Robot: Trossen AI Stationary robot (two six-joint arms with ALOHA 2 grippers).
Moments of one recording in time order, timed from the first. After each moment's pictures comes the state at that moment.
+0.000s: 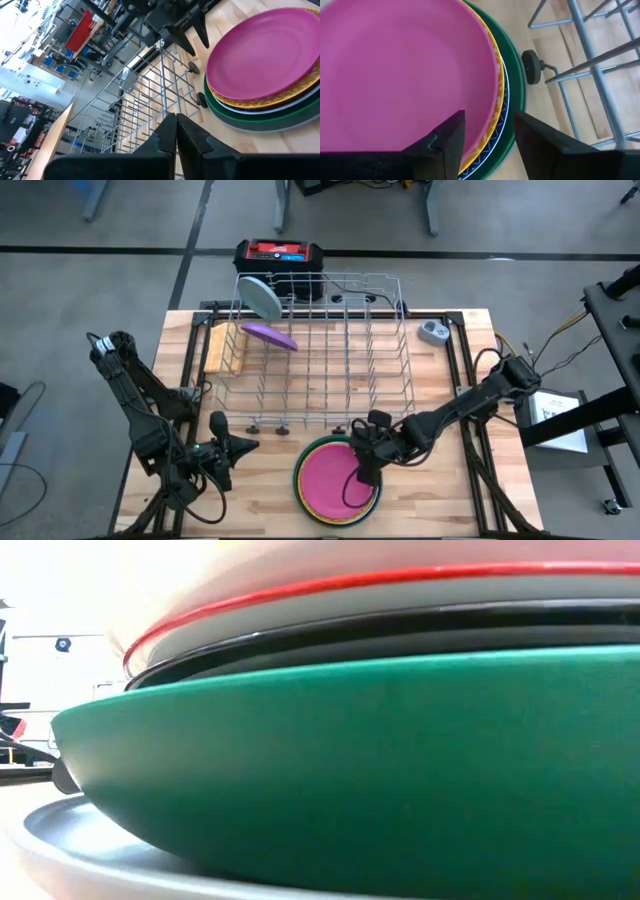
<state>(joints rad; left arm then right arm) -0.98 1.25 1.02 -0.66 -1.12 -0.05 0.48 1.73 1.30 -0.72 0.28 0.65</state>
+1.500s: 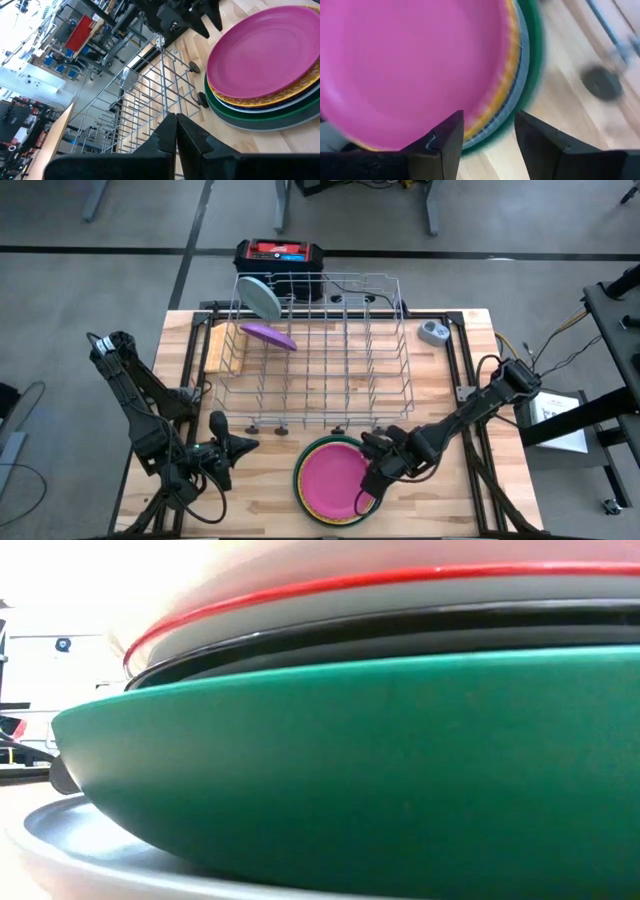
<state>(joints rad) -0.98 1.25 1.02 -0.66 -1.12 -0.05 0.57 1.73 1.32 -0.88 0.18 1.13</state>
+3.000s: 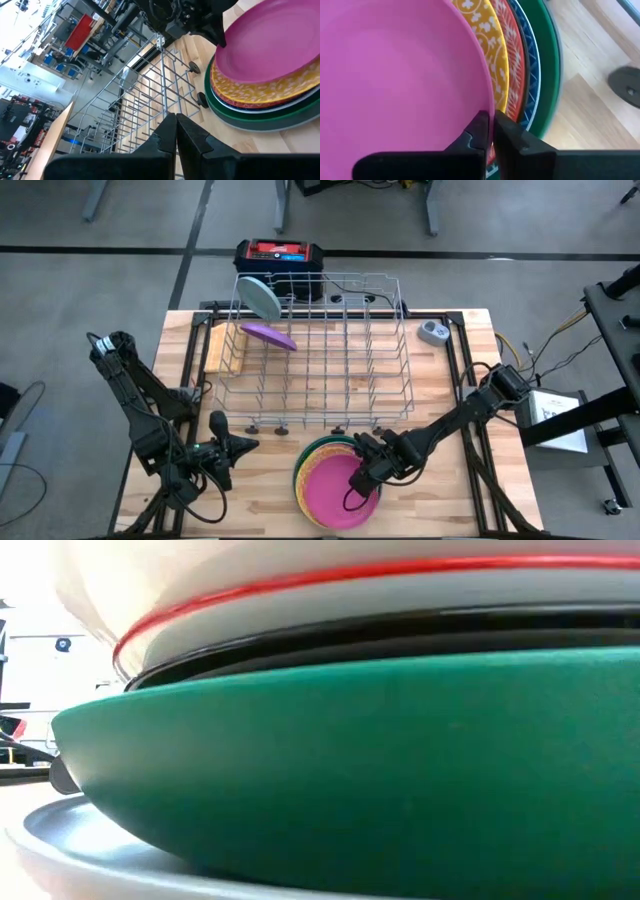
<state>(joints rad) -0.98 1.25 1.02 -0.66 -1.12 -0.06 0.56 1.82 1.32 -0.77 0.19 1.20</state>
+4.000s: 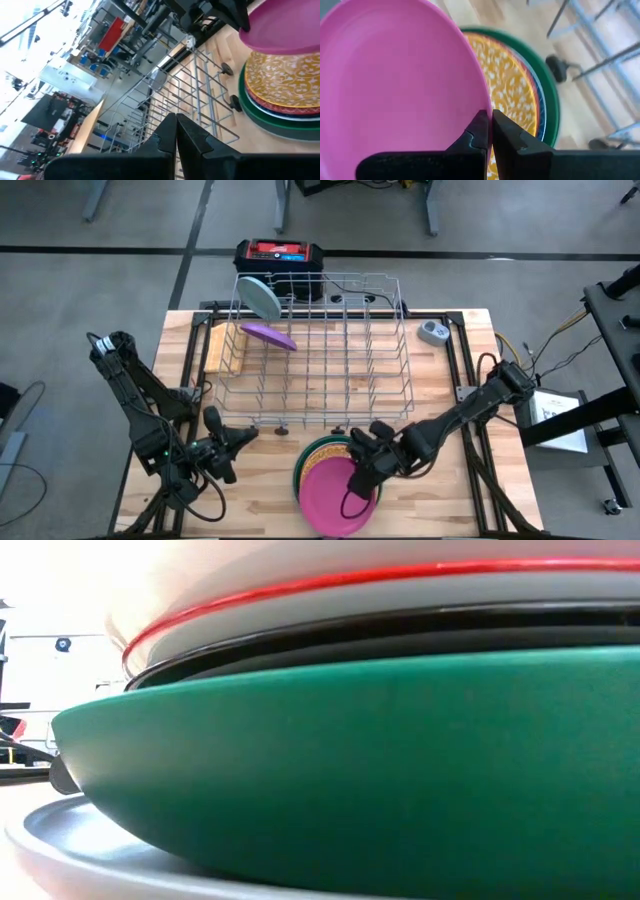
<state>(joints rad) -0.98 1.25 1.02 -0.67 -1.30 -0.04 0.54 1.75 1.52 -0.84 0.29 0.90</state>
